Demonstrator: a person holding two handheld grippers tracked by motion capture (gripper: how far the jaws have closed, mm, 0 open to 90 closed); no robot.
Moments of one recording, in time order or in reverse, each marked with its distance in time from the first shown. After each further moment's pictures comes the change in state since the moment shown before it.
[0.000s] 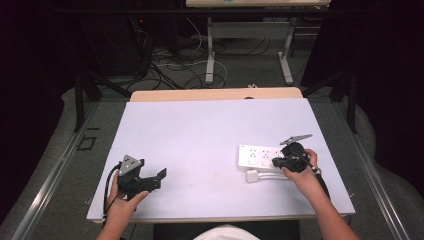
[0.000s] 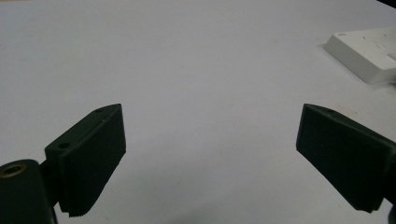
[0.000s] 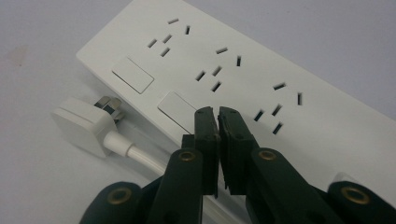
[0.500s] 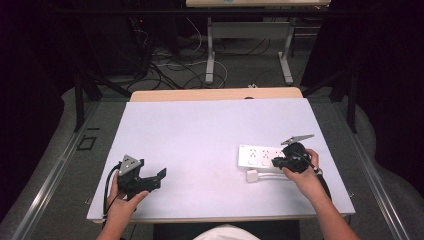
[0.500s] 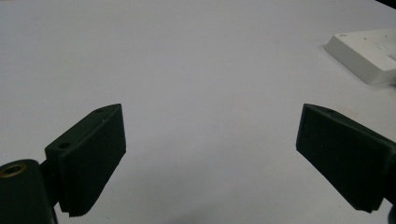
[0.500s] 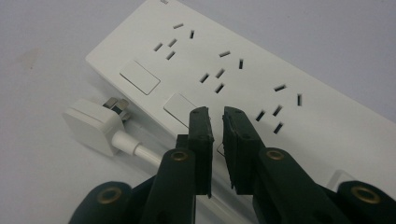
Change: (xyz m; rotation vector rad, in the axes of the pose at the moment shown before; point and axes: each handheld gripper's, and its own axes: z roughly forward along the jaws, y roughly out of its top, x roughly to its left) left arm 0.001 0.000 0.000 0.002 0.002 -0.002; right arm 0.001 0.000 -0.005 -0.017 0.010 -0.009
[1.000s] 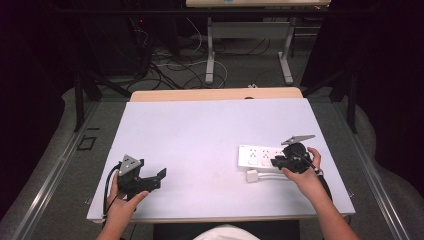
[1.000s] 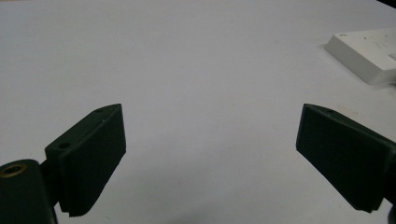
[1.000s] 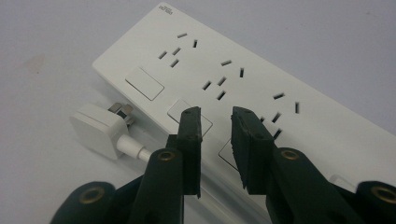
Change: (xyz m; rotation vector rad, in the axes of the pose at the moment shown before) left arm 0.000 0.000 0.000 0.001 0.001 0.004; right arm 0.003 0.000 -0.004 -0.034 -0.003 -0.019
